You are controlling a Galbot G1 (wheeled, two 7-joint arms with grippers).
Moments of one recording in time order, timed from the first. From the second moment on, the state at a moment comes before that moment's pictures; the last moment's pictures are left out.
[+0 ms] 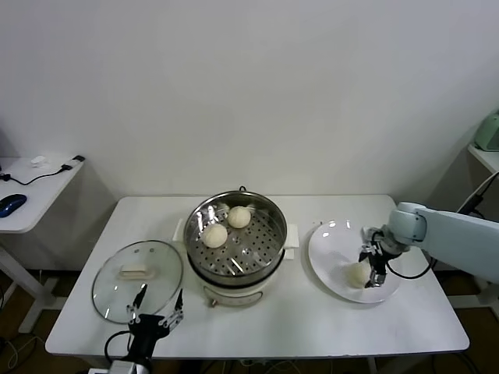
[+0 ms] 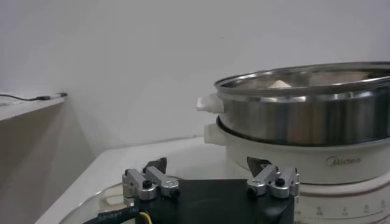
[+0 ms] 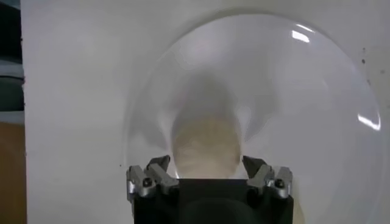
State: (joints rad) left arm 1.73 -1.43 -0.55 -2.01 -0.01 -0.04 -0.02; right arm 0.32 0.68 -1.47 1.24 0.38 -0.30 -0.84
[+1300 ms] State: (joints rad) left arm 1.72 -1.42 -0.55 -2.01 0.00 -0.04 -0.02; right arm 0.93 1.08 -1.57 1.42 0.36 0.21 -1.01
